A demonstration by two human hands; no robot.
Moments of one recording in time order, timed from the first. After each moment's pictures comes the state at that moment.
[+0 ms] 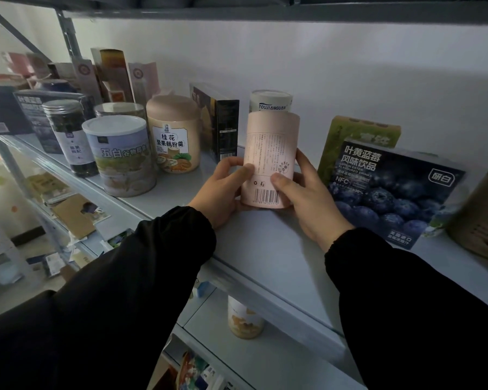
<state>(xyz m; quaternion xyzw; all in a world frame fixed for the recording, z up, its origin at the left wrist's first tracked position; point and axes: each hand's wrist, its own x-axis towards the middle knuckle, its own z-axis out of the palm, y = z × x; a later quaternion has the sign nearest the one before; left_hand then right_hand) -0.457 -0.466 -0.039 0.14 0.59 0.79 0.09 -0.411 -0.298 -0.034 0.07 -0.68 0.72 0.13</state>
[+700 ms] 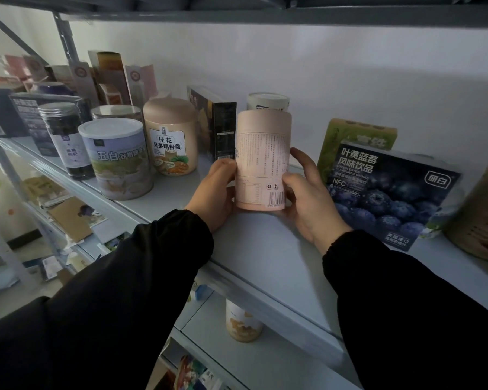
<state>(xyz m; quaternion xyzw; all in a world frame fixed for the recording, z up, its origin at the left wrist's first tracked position) -0.469 -0.465 -0.040 0.08 0.57 0.82 0.08 -0.409 -0.300 -0.025 0.02 -0.62 0.78 0.10</state>
